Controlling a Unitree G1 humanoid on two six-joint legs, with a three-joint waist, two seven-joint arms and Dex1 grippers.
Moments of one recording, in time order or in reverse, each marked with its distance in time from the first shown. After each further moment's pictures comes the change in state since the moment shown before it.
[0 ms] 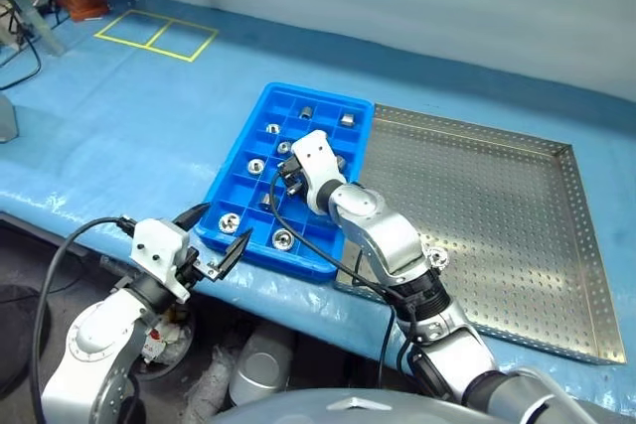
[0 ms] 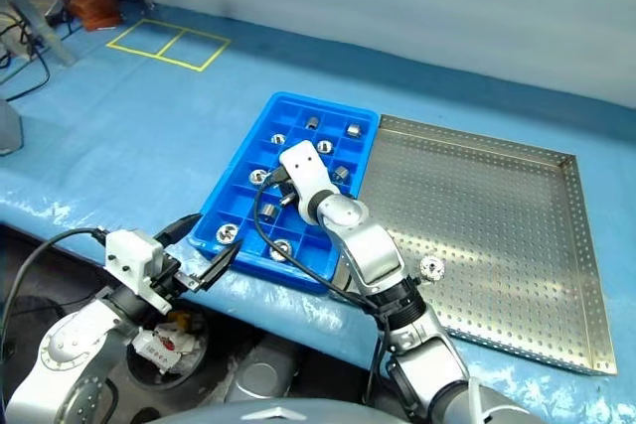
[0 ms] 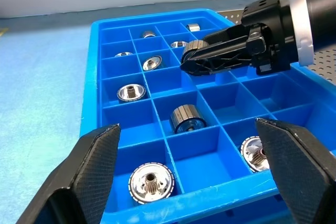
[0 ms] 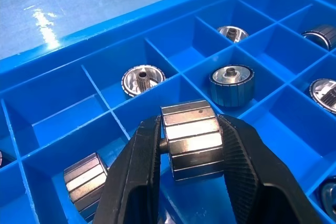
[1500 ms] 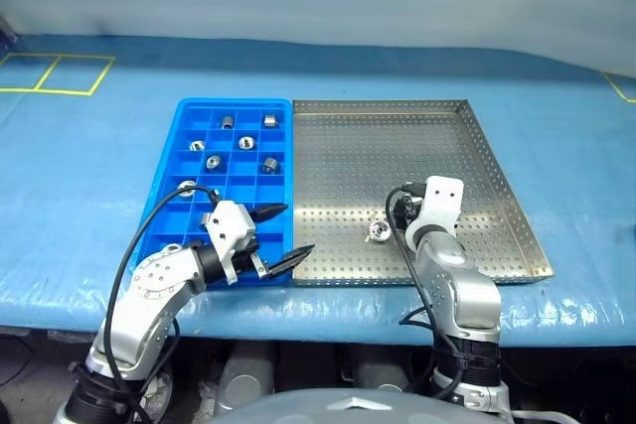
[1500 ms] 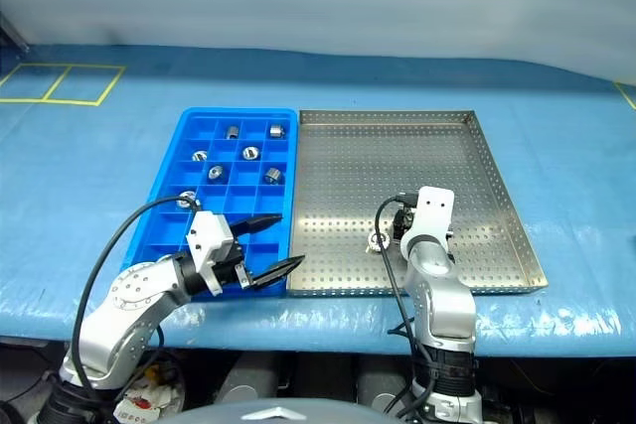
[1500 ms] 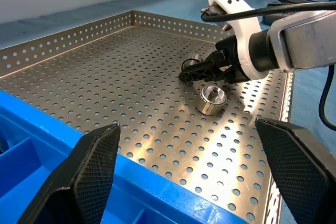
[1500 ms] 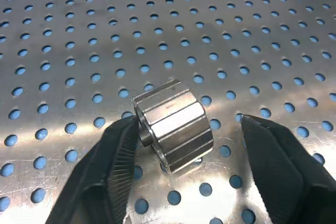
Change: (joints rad) left arm -0.314 0.052 -0.259 0.214 -0.009 0.027 -0.256; right arm 0.372 0.024 -0.443 -0.244 -0.003 0.048 -0.362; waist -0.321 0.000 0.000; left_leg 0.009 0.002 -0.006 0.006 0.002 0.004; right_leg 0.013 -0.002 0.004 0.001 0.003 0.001
